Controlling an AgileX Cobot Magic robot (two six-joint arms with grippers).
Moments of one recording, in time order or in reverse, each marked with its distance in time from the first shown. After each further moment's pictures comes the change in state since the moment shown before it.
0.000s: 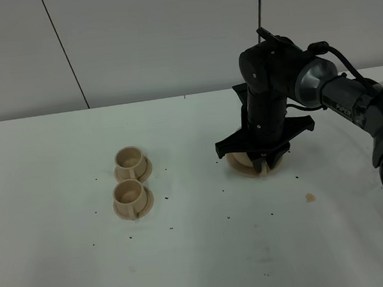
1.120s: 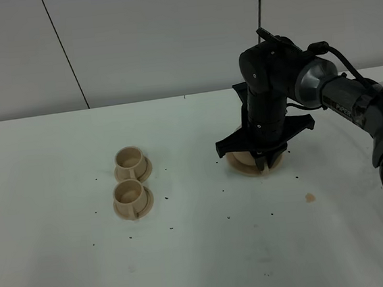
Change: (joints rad) left arm 0.000 0.000 0.000 0.000 0.000 -0.001; right arm 0.000 0.000 0.000 -0.007 -0.011 -0.003
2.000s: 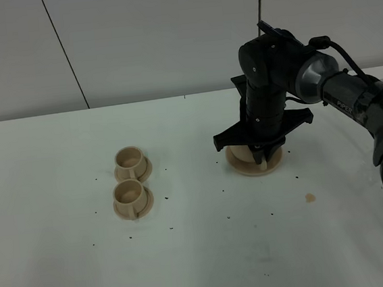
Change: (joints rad) left arm 0.000 0.000 0.000 0.000 0.000 0.000; right arm 0.000 -0.002 -0.035 0.000 0.010 0.000
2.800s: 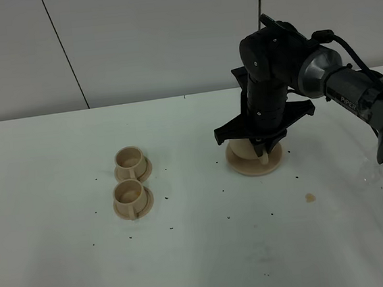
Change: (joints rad) left arm 0.000 0.000 0.000 0.000 0.000 0.000; right arm 0.000 -0.023 -0.003 -0.027 -0.008 0.000
